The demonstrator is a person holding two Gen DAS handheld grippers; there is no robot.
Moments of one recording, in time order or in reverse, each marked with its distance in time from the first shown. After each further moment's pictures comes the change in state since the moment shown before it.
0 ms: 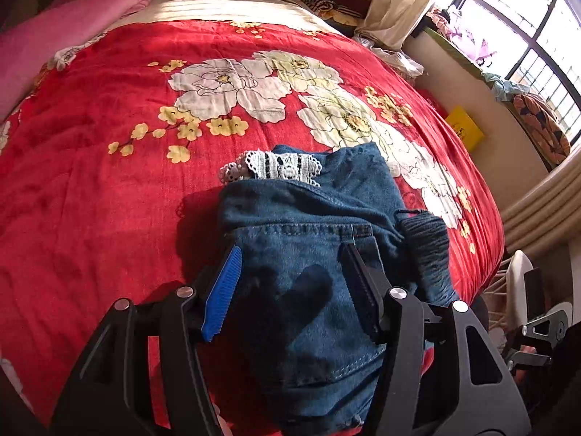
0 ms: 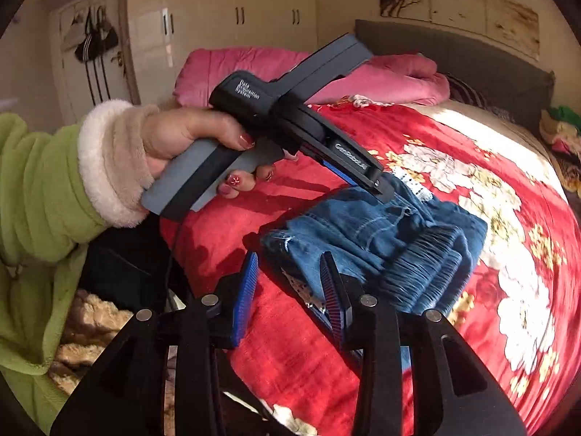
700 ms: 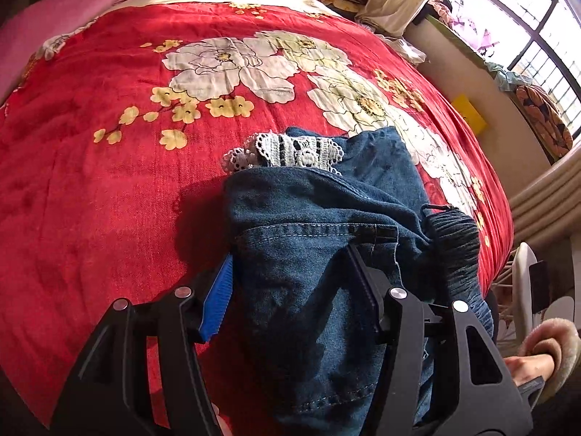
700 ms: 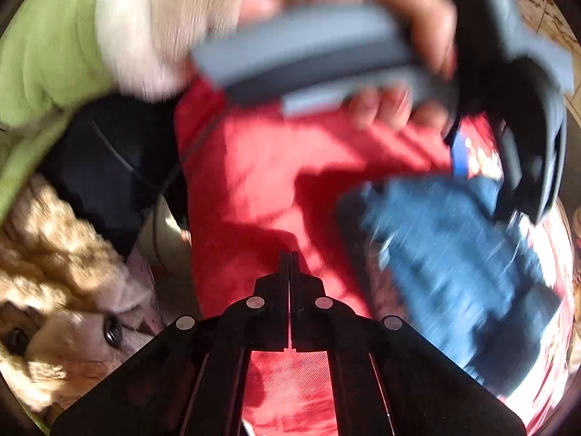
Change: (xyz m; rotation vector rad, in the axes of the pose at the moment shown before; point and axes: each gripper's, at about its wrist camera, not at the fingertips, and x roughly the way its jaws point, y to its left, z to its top) left arm 0.029 0.014 0.004 -0.004 0.044 -0.010; right arm 0.098 0.056 -0.025 -0.292 0.239 0.050
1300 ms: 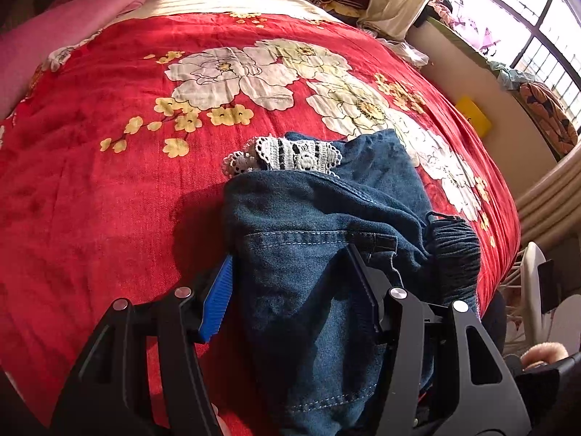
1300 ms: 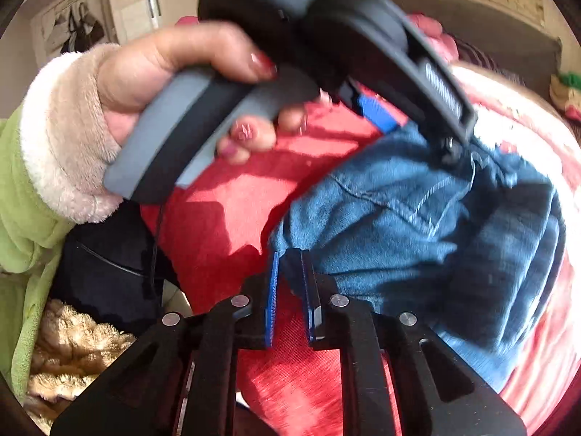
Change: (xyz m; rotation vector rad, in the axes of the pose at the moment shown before) left arm -0.004 -0.009 -0.002 0.023 -0.031 0.040; right arm -0.025 -0.059 -0.010 0.474 -0.186 0.023
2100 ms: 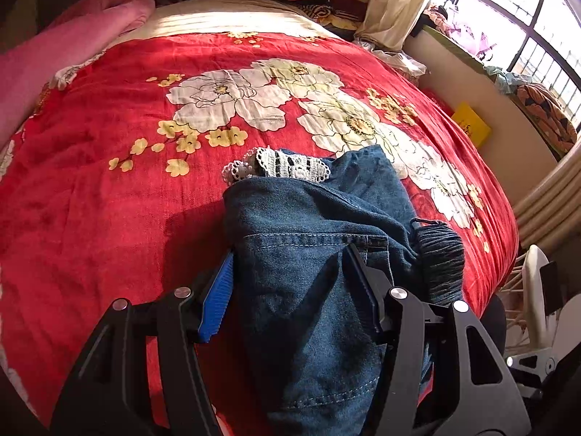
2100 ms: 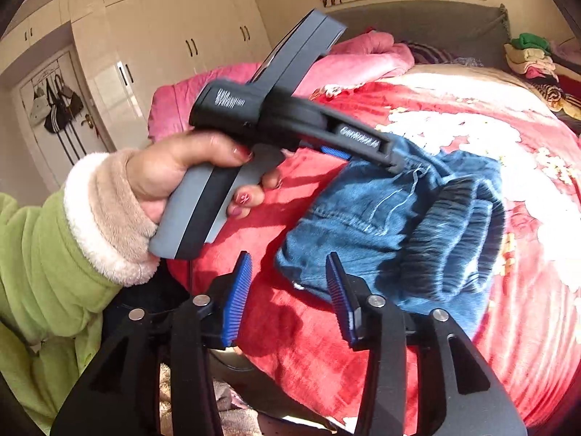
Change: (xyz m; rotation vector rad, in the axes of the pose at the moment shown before) left arm -0.019 -0.013 -0.001 0.019 -0.066 0.026; right arm -0.102 -0.011 0.000 0.192 -0.194 -0.018
